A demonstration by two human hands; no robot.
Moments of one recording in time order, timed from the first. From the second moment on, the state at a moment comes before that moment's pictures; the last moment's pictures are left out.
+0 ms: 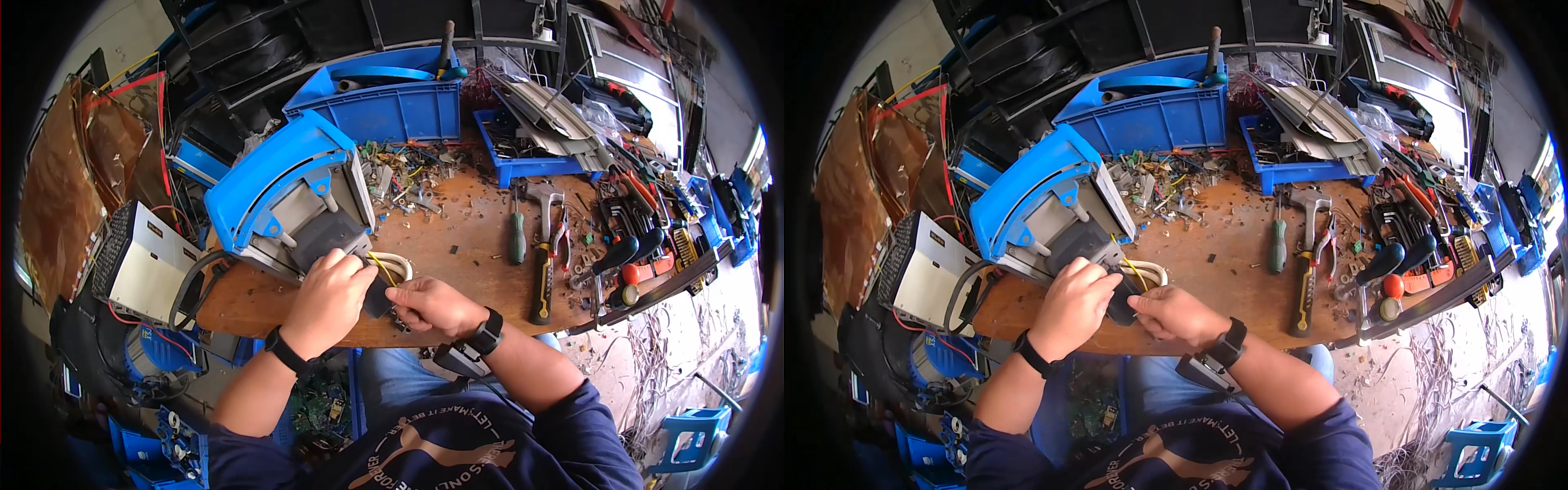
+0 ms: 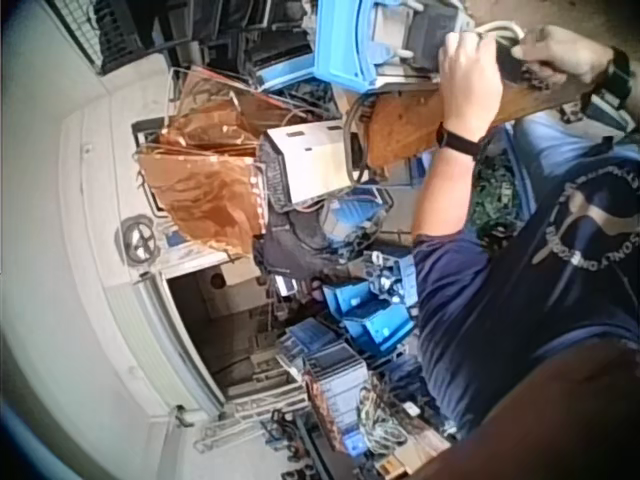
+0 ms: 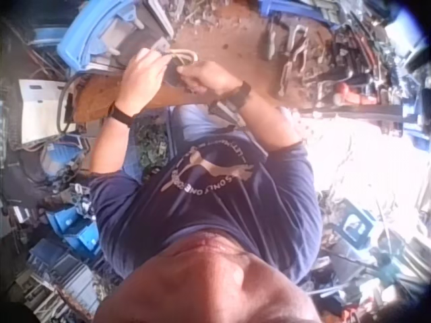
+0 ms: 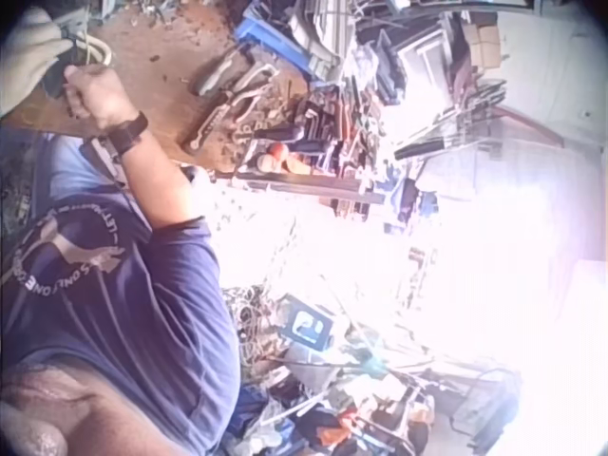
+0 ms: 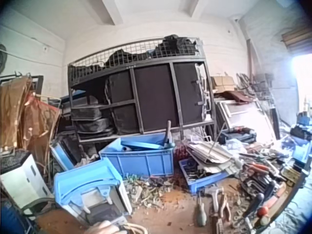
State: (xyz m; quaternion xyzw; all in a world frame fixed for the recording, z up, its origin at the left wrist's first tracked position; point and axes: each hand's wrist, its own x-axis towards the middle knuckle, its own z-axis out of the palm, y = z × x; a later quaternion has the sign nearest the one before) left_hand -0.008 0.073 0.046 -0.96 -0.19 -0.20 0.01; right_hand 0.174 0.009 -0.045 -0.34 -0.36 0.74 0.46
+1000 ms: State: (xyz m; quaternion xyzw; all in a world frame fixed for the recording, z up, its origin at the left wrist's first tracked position) left_hand 0.006 0.072 0.006 -0.93 -0.28 -0.23 -0.12; right_hand 0.155 -0.016 -0.074 -0.21 -0.08 0.83 0.51
